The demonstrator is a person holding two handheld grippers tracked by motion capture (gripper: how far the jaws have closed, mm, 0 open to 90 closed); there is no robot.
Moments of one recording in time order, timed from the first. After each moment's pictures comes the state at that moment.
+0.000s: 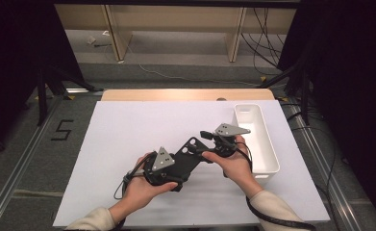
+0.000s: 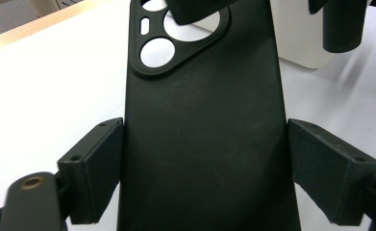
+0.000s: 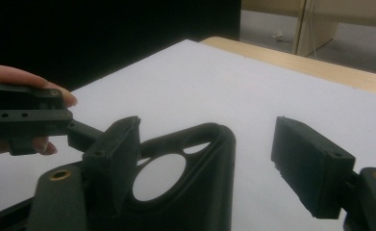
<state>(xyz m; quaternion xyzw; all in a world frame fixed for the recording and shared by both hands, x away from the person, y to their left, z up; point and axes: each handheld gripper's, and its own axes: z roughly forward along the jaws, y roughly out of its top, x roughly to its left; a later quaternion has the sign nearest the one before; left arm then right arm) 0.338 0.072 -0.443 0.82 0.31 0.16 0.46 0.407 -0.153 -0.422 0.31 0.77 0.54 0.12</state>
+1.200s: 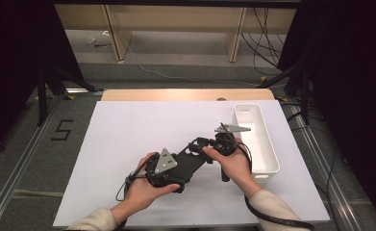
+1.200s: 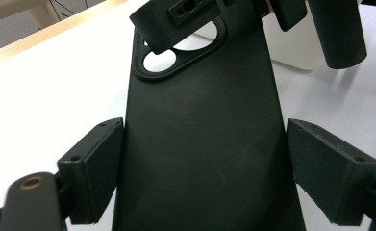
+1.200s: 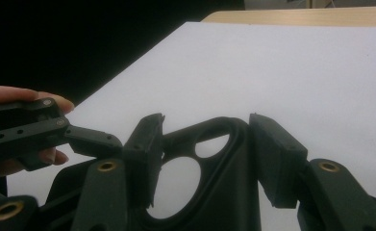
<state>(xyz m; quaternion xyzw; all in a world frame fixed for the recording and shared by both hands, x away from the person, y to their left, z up) 0.335 0.066 -0.443 0.82 0.29 0.18 0.46 0.413 -0.157 -0.433 0.38 0.75 0.53 0.03</state>
